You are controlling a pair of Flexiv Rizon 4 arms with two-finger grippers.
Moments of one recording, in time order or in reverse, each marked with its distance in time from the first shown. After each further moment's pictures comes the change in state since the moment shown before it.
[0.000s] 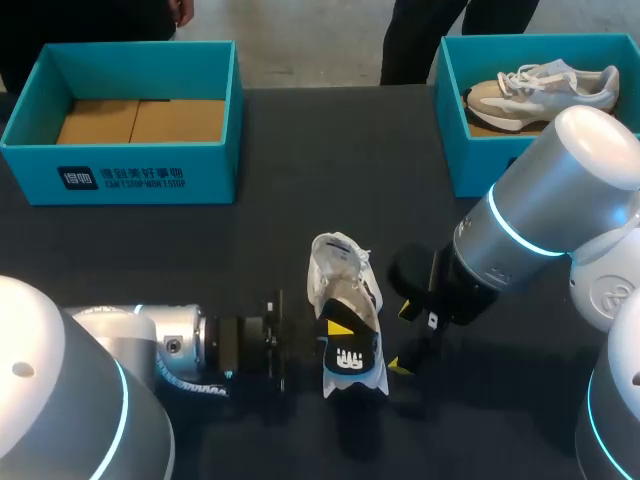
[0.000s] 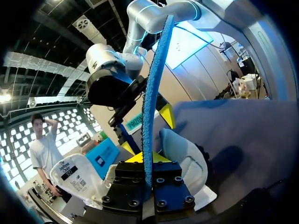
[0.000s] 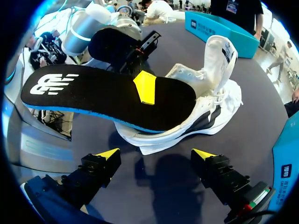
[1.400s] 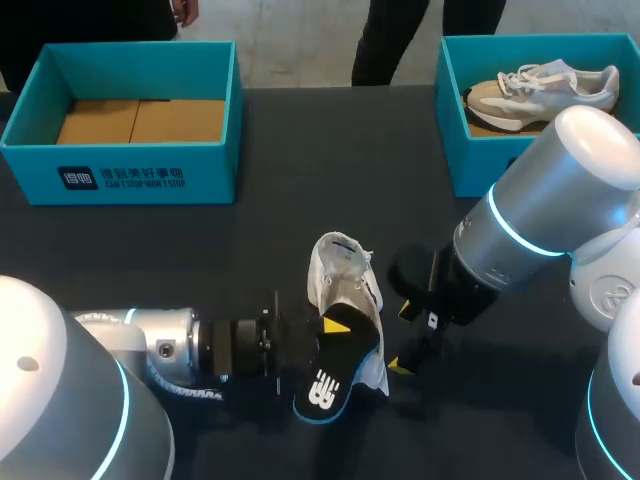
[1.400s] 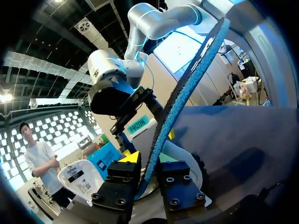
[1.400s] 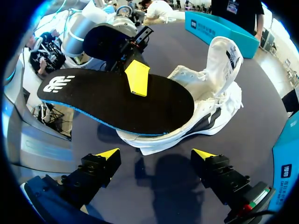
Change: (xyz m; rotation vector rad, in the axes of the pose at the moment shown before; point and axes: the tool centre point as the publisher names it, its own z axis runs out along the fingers) left arm 0.000 -0.018 -0.006 0.037 -0.011 0.000; right arm 0.000 0.000 0.000 0.000 0.000 0.000
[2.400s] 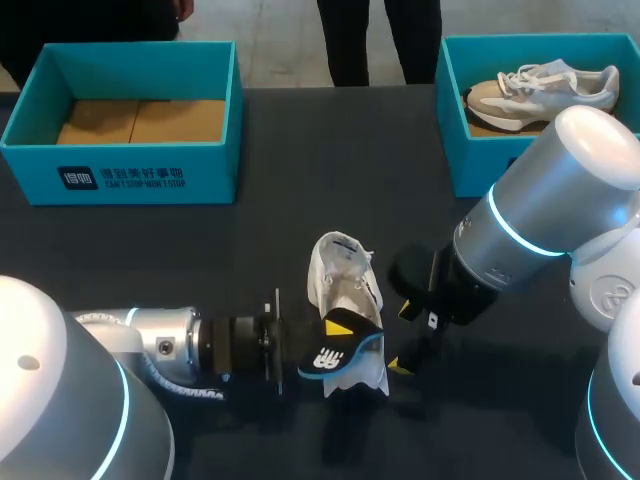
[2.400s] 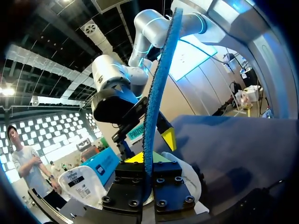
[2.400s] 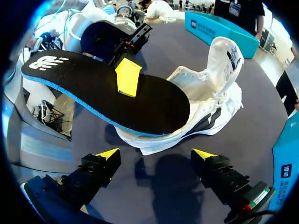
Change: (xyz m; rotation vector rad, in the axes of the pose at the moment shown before) left arm -0.002 -0.014 0.002 0.063 -0.008 -0.056; right arm 0.000 0.000 0.000 0.000 0.000 0.000
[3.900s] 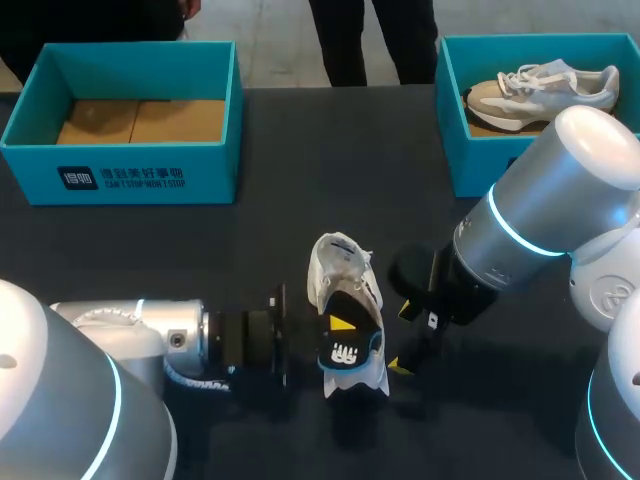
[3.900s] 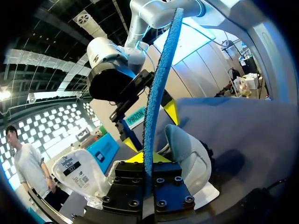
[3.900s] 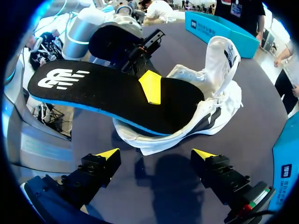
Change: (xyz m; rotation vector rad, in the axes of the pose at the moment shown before) left arm -0.005 0.035 0.003 -0.144 0.022 0.037; right arm 0.000 0.000 0.000 0.000 0.000 0.000
